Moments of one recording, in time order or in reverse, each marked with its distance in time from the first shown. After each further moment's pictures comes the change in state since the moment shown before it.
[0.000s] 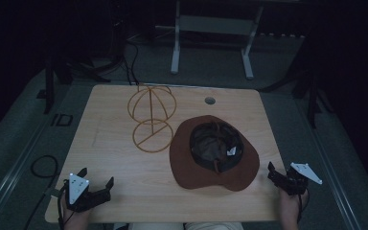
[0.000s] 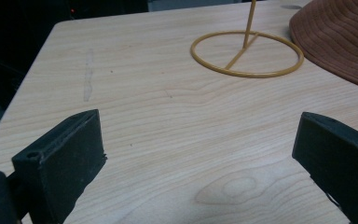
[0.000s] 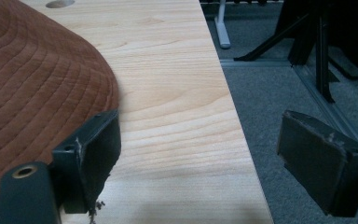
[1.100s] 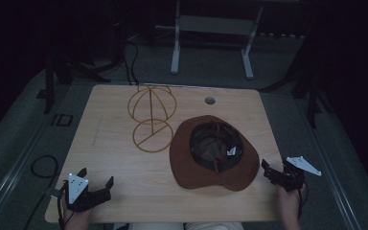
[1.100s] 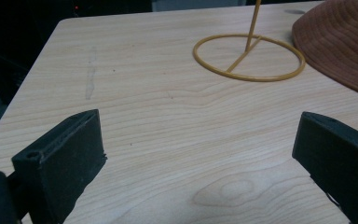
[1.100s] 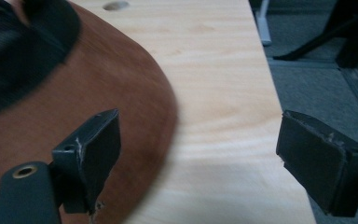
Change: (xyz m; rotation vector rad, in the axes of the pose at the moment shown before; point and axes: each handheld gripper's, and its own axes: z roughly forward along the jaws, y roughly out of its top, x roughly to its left) left arm -0.002 0.002 -0.002 -0.010 0.007 -0.027; right arm 0.019 0.028 -0.009 0.042 0.158 -0.048
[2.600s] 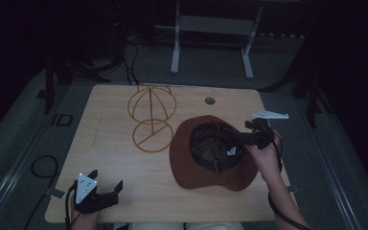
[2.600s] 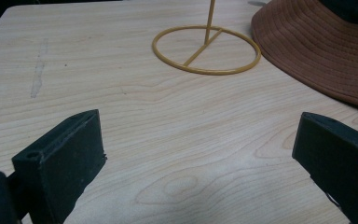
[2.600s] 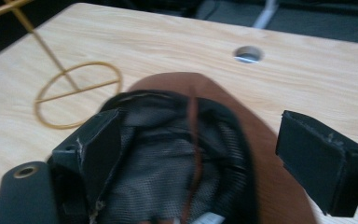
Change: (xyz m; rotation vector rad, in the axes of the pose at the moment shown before) left arm -0.020 0.007 0.000 0.047 -0.112 0.000; right arm 0.095 0.131 0.043 0.128 0.366 -0.146
